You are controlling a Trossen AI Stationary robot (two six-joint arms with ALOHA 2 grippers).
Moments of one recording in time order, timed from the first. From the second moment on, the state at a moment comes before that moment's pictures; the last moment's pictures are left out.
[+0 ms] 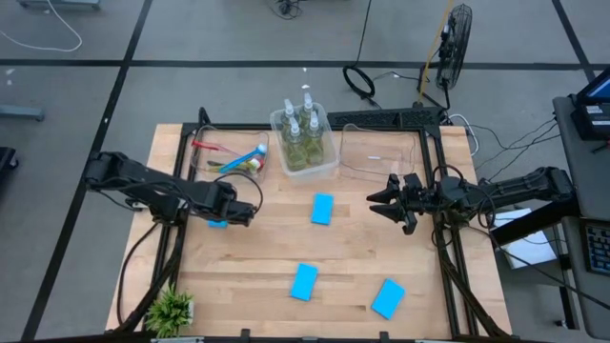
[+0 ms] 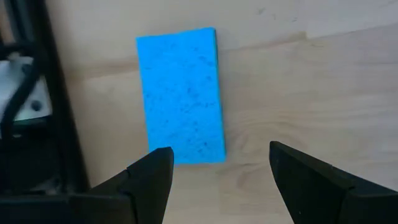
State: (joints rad) left arm -0.15 1.37 0.85 -1.19 -0.14 -1.58; right arm 0.13 0.63 0.29 0.46 0.05 0.49
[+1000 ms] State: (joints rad) left arm -0.12 1.56 0.65 -0.80 -0.27 -1.58; right arm 0.13 0.63 0.29 0.58 0.07 0.49
